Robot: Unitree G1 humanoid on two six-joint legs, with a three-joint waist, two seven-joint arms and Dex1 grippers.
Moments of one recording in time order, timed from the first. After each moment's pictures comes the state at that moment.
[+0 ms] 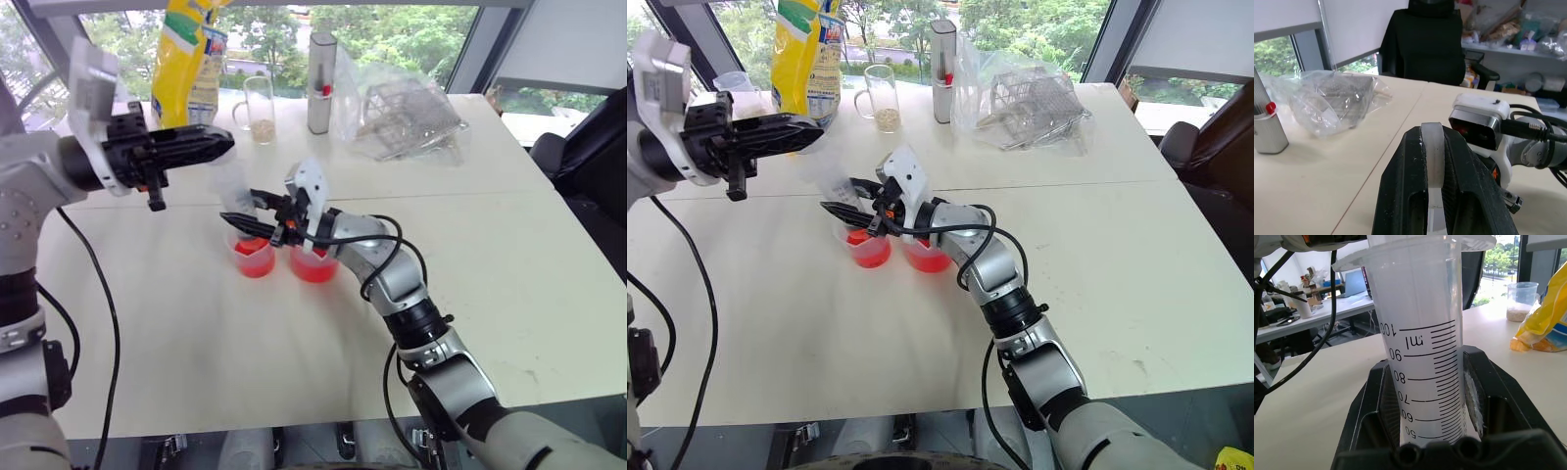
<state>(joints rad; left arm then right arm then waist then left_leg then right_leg) -0.74 0.89 0.22 -0.08 -0.80 0.76 -1.11 -0.73 -0.01 0.27 0.13 0.26 0.29 0.74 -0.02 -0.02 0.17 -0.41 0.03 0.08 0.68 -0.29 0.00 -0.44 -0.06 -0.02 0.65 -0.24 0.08</state>
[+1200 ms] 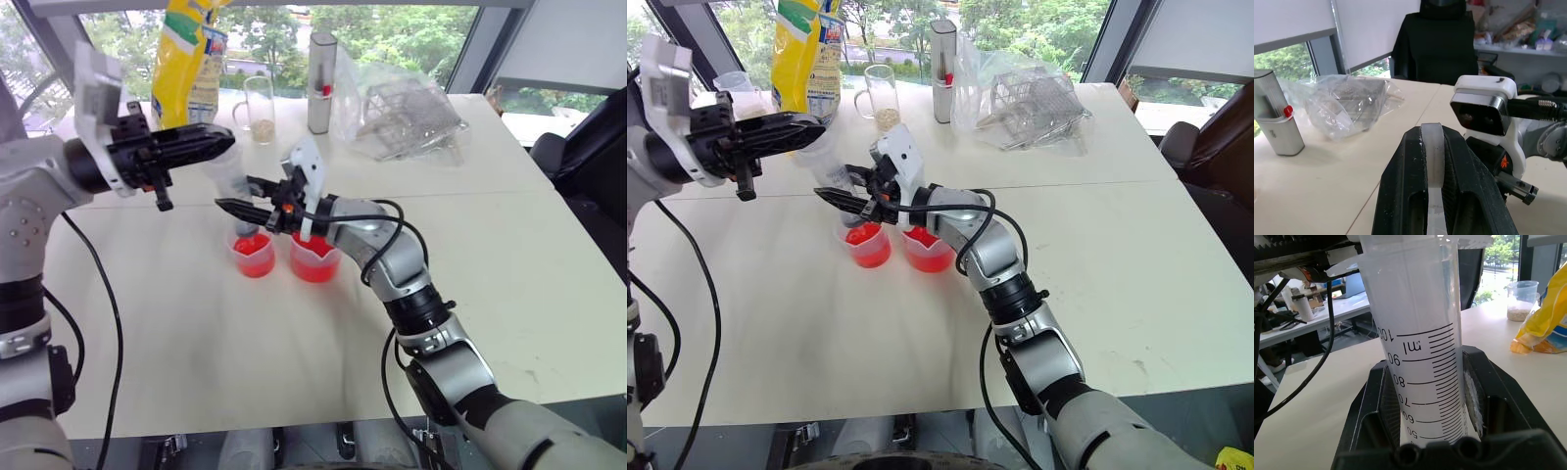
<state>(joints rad) -0.74 0.86 0.22 -0.10 -0.82 0.76 -1.03 -0.81 -0.02 0.24 0.12 0.30 0.40 0.71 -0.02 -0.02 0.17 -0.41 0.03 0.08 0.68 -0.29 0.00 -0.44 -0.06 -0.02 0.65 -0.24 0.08</state>
